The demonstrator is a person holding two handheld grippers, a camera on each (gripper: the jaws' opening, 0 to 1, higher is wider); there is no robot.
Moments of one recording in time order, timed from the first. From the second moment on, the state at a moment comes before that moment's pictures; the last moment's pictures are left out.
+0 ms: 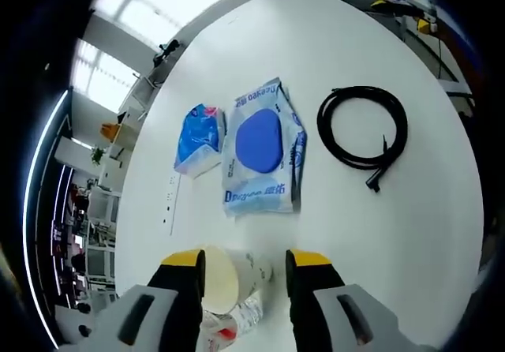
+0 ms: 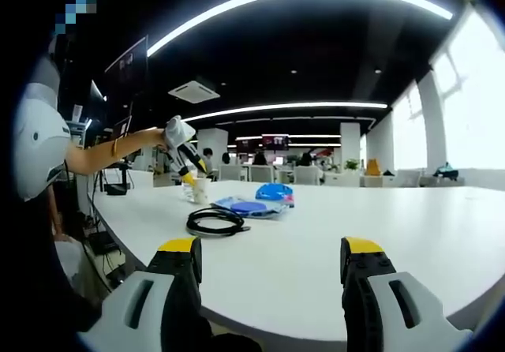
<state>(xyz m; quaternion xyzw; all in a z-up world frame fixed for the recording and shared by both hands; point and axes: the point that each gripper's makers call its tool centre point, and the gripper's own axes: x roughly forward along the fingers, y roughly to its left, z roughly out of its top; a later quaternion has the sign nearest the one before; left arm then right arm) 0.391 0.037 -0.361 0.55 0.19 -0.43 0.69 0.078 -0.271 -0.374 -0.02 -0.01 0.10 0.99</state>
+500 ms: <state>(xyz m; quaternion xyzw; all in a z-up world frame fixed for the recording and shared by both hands) 0.371 0.041 -0.348 0.56 0.15 -0.43 0.69 0.094 -0.264 -0.368 -0.06 0.00 0.13 0.99</state>
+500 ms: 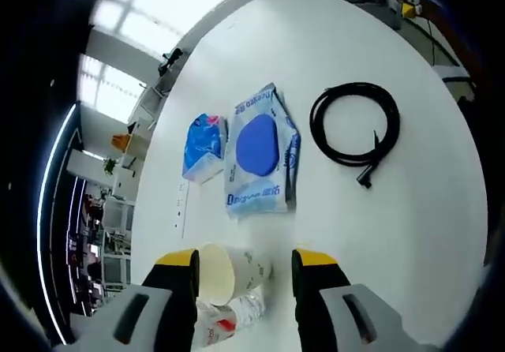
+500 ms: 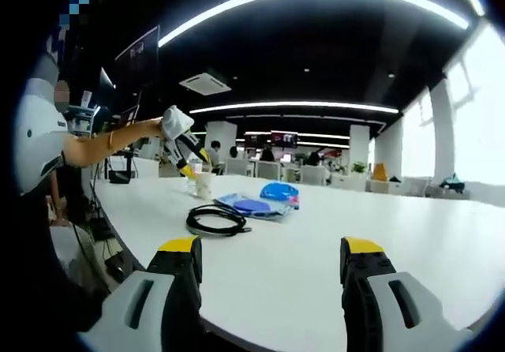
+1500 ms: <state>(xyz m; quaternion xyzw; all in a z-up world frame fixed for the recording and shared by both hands) 0.342 0.022 -0.333 0.53 0.03 -0.40 0.75 0.120 -0.253 -0.374 -0.07 0.03 0.16 0.98</state>
